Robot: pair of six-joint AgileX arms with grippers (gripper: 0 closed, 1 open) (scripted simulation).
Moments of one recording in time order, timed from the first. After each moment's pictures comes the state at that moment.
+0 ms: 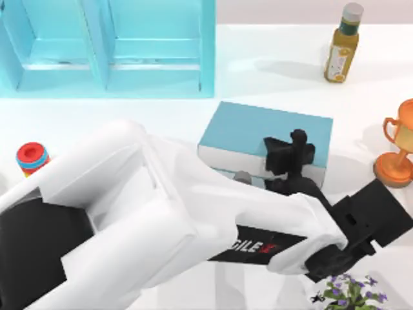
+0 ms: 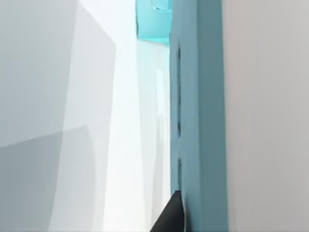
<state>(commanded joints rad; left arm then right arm) -1.16 2.25 1.43 -0.17 -1.26 -2.46 0.00 0.00 0.00 0.00 0.00 0.00</state>
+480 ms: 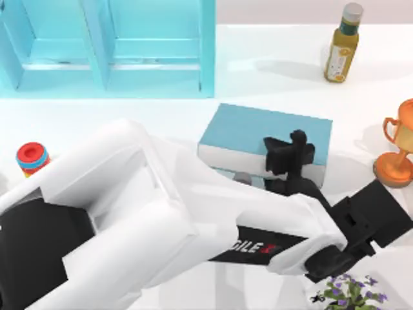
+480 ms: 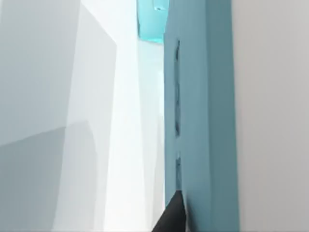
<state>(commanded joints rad) -1.16 2.25 1.43 -0.17 -1.26 -2.46 0.00 0.00 0.00 0.00 0.00 0.00</state>
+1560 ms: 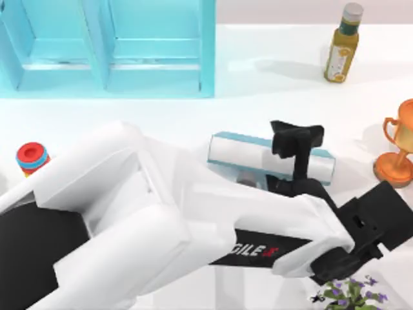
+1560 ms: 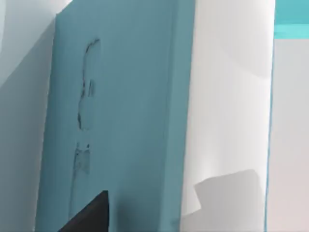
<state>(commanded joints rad) -1.18 2.23 1.44 -0.20 -1.26 -2.49 0.00 0.00 0.00 0.00 0.00 0.00</state>
